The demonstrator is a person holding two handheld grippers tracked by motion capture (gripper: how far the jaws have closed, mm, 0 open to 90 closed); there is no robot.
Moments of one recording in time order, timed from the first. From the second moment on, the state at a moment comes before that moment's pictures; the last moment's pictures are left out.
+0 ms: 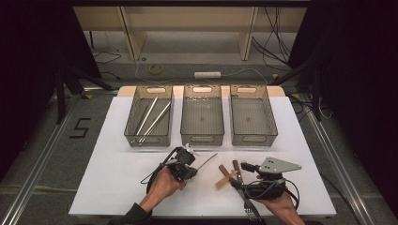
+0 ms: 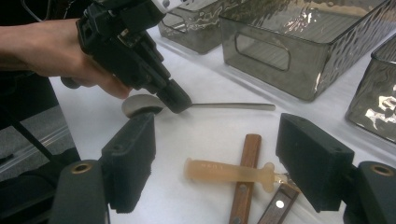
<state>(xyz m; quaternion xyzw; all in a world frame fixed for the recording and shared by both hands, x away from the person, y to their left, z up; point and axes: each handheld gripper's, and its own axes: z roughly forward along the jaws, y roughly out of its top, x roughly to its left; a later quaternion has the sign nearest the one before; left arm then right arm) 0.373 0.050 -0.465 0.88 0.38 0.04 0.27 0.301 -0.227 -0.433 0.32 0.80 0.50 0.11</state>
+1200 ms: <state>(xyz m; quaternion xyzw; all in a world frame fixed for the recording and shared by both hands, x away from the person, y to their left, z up) 0.409 0.066 -0.394 0.85 0.37 0.10 0.37 0.302 -0.228 -0.433 0.33 0.79 0.50 0.11</state>
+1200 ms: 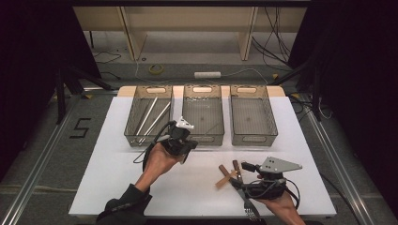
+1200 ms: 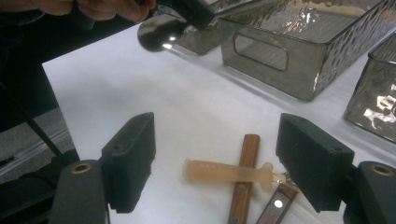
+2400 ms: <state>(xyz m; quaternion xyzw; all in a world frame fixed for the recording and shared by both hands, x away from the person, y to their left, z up) 0.488 0.074 -0.376 0.79 0.42 0.15 0.42 0.302 -0.230 -0.433 0.33 0.79 0.50 0.10</state>
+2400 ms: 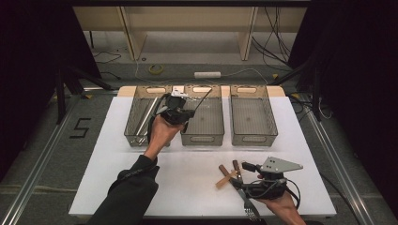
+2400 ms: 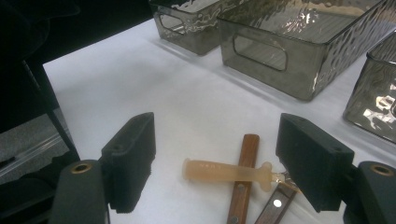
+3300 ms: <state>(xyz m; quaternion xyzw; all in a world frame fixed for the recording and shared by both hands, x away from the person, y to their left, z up) 0.517 0.074 -0.401 0.77 0.45 0.15 0.42 0.303 -0.230 -0.434 0.32 0.79 0.50 0.10</state>
